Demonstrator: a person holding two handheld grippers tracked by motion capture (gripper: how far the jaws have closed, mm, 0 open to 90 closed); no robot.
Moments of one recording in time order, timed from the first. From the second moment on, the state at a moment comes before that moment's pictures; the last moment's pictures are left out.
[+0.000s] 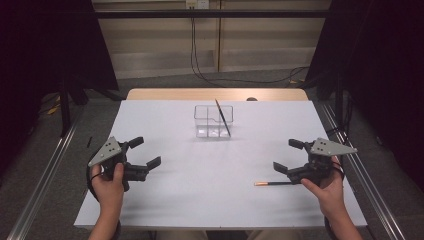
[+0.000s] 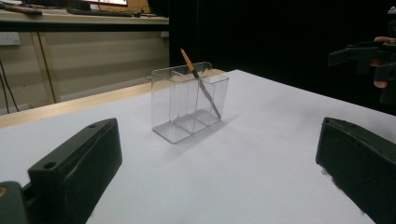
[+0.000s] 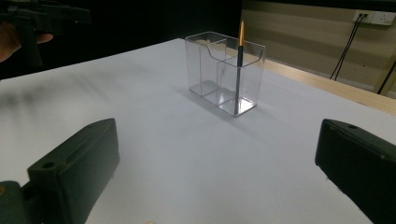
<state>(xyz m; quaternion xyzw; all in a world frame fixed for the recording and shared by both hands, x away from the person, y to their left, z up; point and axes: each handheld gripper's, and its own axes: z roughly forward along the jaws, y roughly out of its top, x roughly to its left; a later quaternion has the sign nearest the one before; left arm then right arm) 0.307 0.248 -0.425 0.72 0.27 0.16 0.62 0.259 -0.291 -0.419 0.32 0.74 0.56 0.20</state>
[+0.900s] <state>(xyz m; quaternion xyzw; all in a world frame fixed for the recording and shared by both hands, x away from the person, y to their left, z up) 0.307 0.249 -0.429 0.72 0.28 0.16 0.61 0.283 -0.285 -0.415 0.31 0.77 0.52 0.17</state>
